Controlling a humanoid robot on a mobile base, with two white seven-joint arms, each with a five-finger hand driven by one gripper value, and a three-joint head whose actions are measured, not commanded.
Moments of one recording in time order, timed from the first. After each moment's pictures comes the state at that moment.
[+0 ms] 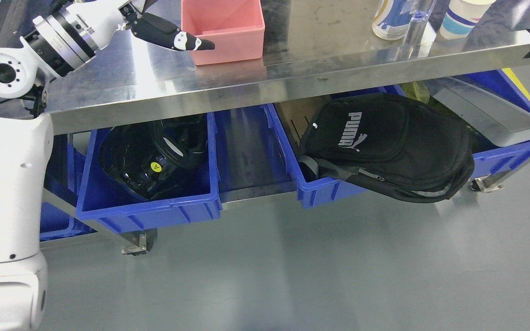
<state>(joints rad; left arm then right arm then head) -1.00 0.35 -0.26 -1.38 0.03 -0.09 -0.80 0.00 0.00 0.00 0.00 0.00 -0.06 -0.01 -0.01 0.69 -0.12</state>
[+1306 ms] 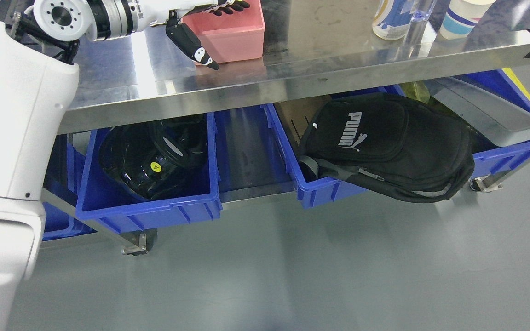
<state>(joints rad) -1.28 0.28 -0.52 -0.99 -0.26 -0.09 -0.92 0.00 0.00 0.00 0.00 0.00 -0.07 -0.01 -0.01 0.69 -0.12</state>
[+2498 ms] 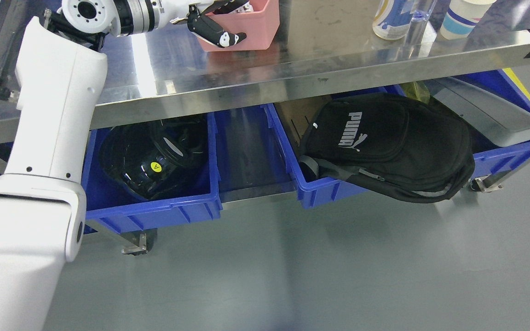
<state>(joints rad) -1.30 0.11 -0.28 -0.78 -0.34 -0.23 -0.97 0.00 0.00 0.00 0.00 0.00 -0.07 -0.01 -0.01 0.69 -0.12</state>
